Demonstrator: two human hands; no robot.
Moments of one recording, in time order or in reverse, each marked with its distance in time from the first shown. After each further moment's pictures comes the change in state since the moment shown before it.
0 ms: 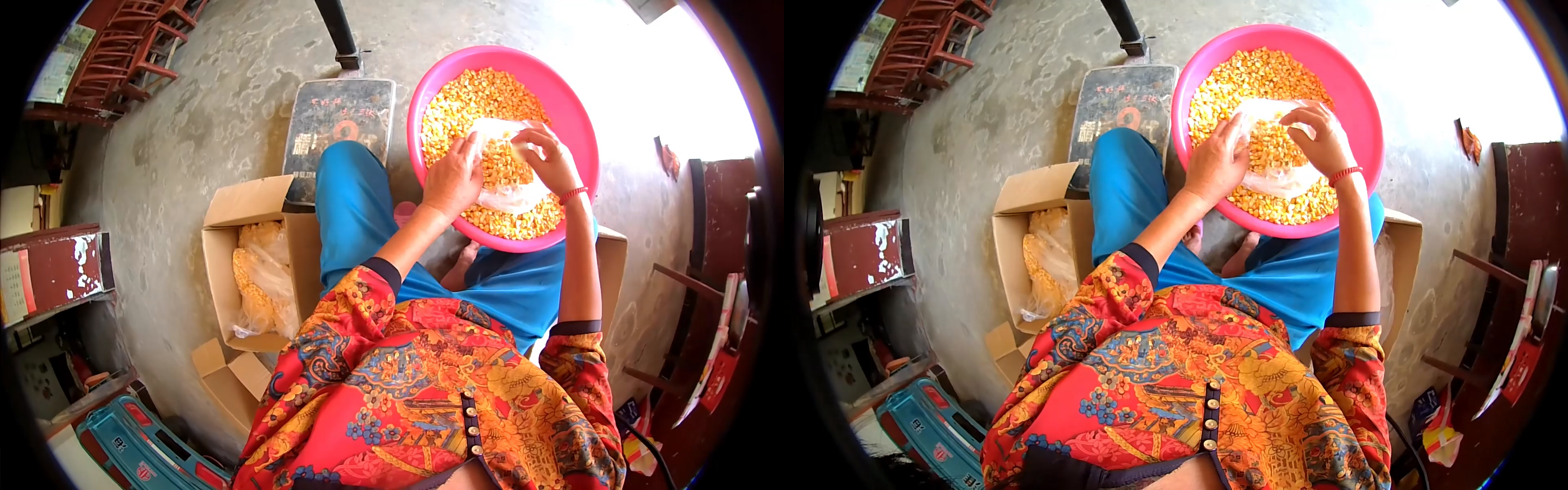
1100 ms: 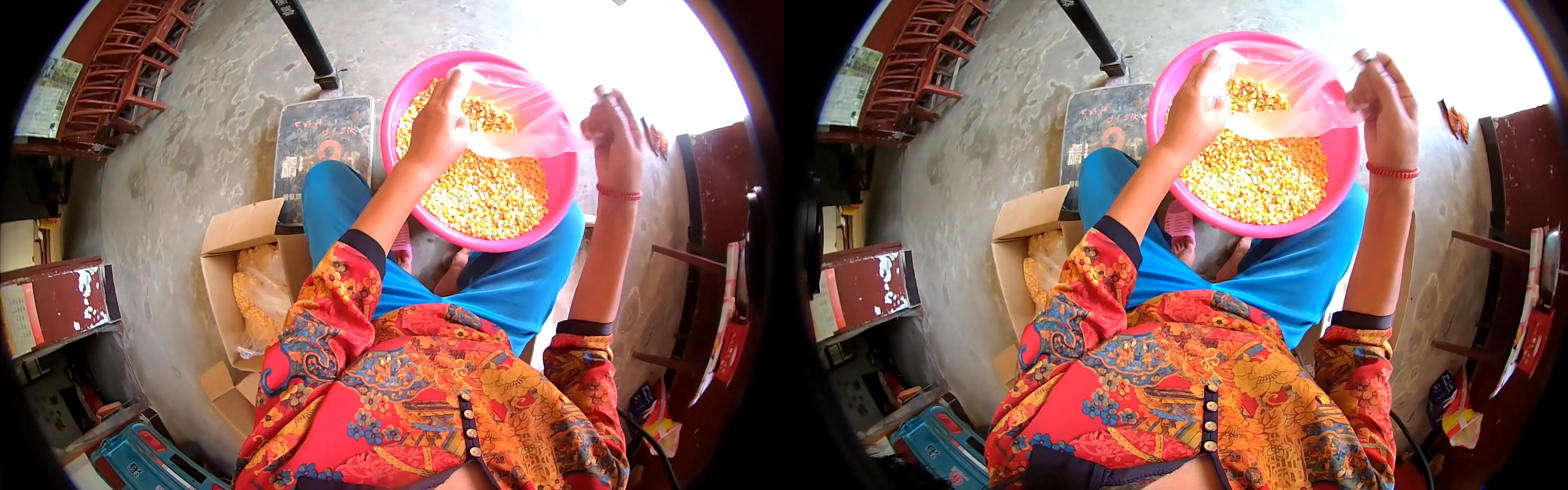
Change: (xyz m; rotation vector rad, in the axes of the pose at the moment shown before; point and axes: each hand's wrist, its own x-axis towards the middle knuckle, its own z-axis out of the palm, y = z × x) left_hand 0.084 0.026 -0.023 -0.206 0.147 0.256; right_hand -0.002 -0.078 -0.101 0.883 0.526 0.106
